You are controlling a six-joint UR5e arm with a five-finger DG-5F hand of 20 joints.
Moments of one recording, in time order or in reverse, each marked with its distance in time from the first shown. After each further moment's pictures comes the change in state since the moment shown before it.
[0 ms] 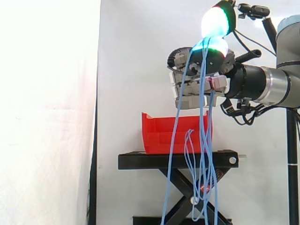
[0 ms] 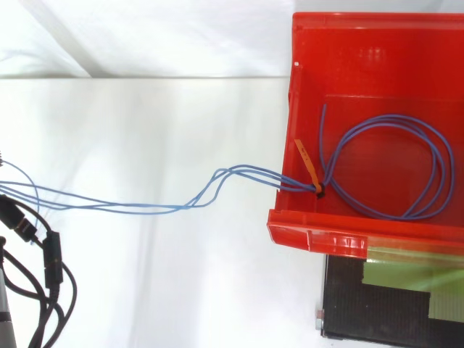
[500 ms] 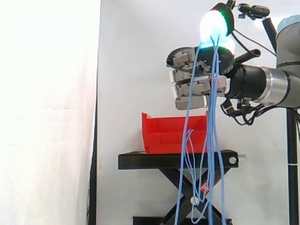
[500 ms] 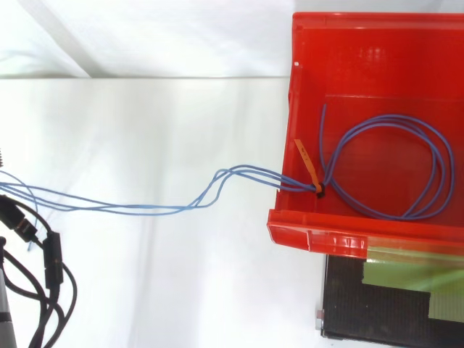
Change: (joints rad) arm 0.000 0.000 0.000 -0.002 0.000 0.000
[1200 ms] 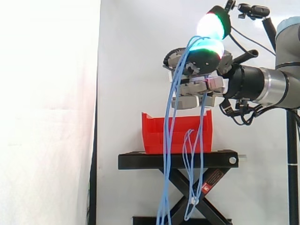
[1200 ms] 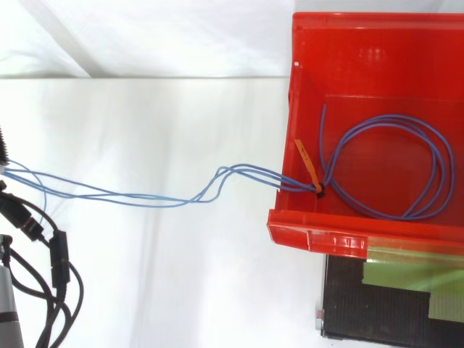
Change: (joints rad) arm -0.009 -0.001 -0.001 0.012 0.000 -0.002
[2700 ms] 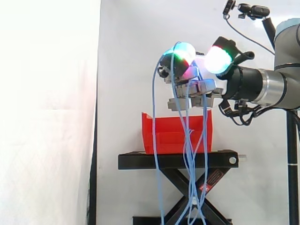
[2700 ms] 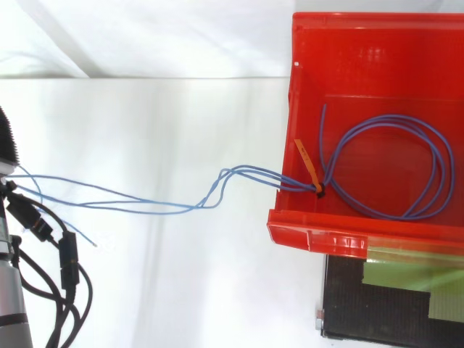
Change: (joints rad) arm -0.012 0.000 0.000 0.000 0.000 0.002
